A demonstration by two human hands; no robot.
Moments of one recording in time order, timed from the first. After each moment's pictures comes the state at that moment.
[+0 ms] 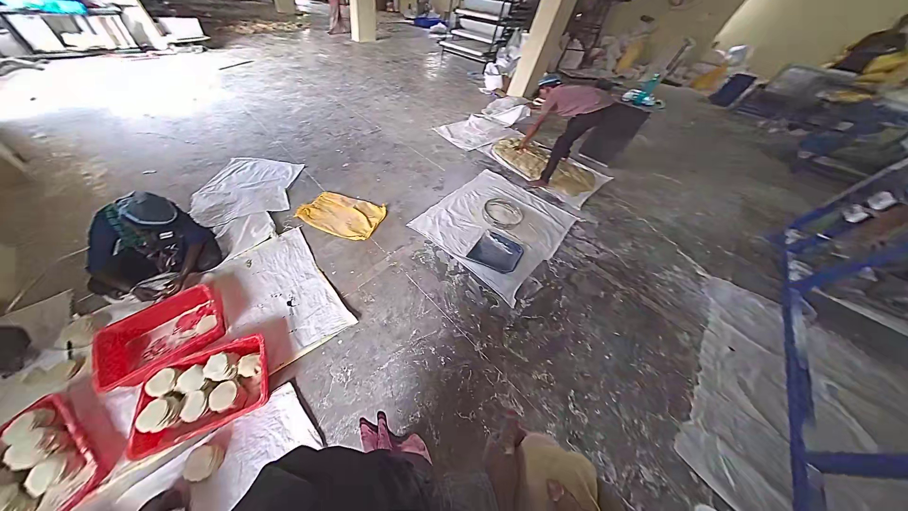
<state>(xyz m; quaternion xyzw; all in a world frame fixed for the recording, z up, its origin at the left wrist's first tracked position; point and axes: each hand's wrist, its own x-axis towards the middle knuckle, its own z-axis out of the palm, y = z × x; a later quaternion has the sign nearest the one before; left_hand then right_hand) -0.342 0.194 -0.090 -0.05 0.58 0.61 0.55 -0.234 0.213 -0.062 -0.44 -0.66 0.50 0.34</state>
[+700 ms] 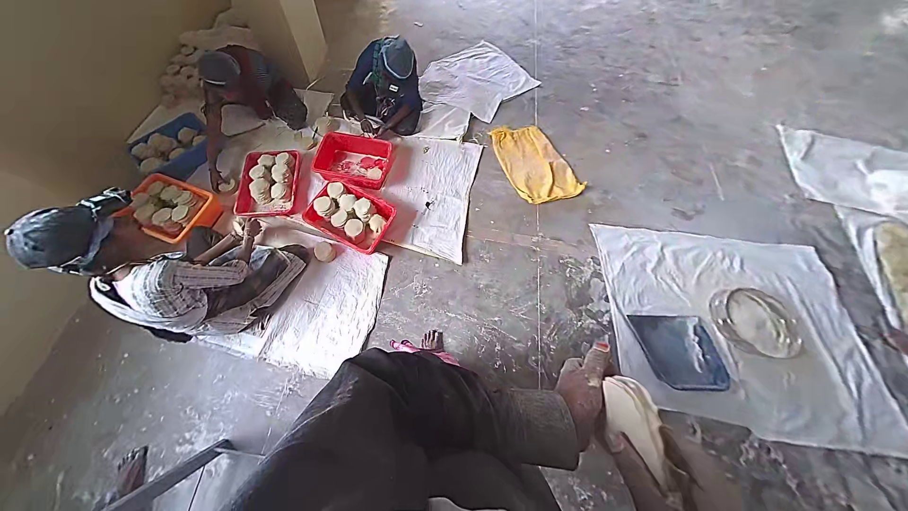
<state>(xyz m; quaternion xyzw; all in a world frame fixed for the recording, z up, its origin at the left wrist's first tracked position) -0.525 0.277 -0.093 -0.22 0.37 0.83 0.36 -0.436 0.358 -0.054 -0.06 -0.91 0.39 0.13</state>
